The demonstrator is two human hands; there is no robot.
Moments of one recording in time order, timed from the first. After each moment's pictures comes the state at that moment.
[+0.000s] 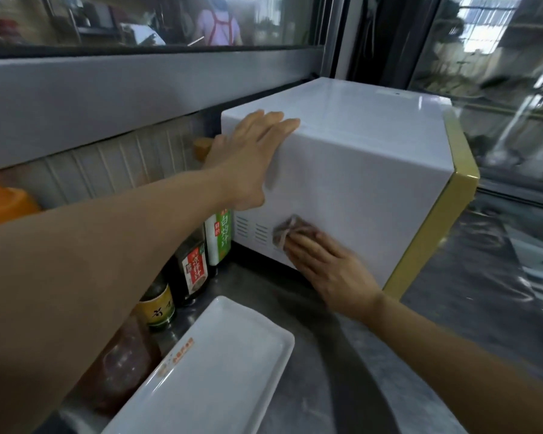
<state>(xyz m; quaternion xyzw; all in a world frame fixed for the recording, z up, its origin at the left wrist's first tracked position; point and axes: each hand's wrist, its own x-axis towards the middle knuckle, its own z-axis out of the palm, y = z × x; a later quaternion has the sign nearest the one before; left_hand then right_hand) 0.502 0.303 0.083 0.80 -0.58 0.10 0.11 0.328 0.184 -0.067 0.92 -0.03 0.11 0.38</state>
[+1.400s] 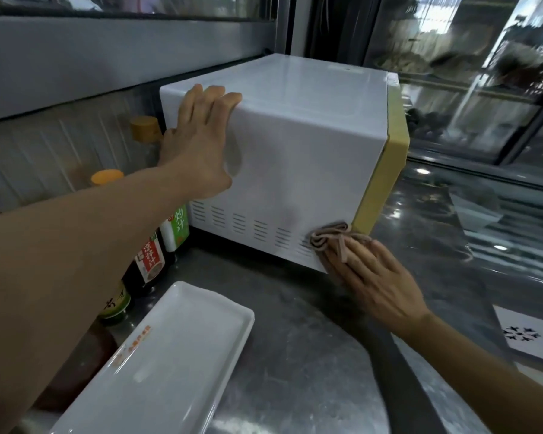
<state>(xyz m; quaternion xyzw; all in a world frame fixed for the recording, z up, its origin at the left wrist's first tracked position) 0.489 0.288 0.063 0.81 -0.54 0.13 0.21 0.198 0.158 -0.095 0.89 -0.11 0.18 0.41</state>
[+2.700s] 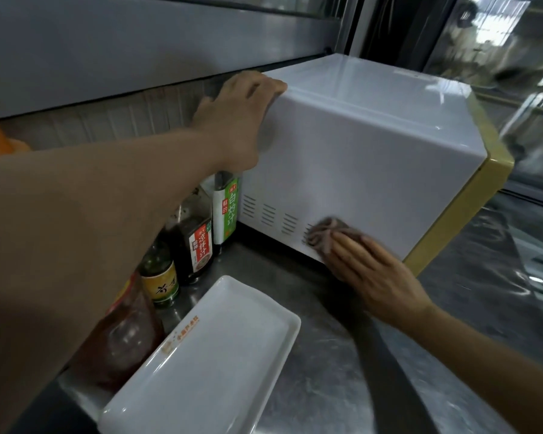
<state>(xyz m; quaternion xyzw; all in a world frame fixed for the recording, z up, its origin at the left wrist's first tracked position) 0.531 0.315 0.085 0.81 -0.55 0.11 0.17 0.278 0.168 -0.085 0.90 -0.02 0.11 0.42</state>
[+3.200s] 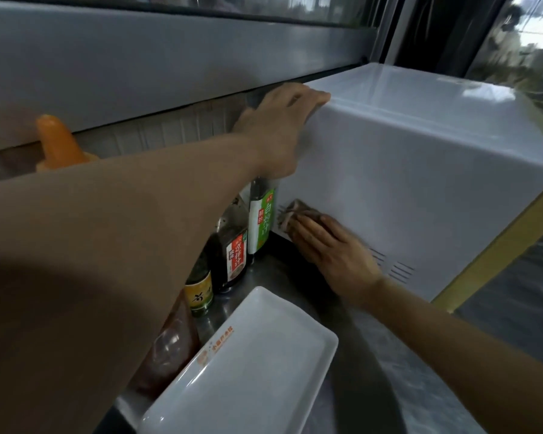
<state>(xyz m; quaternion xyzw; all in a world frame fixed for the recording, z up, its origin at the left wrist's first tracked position) 0.535 0.316 0.088 0.80 -0.56 0.08 0.18 0.392 0.196 -0.082 0.91 0.00 0.11 0.40</state>
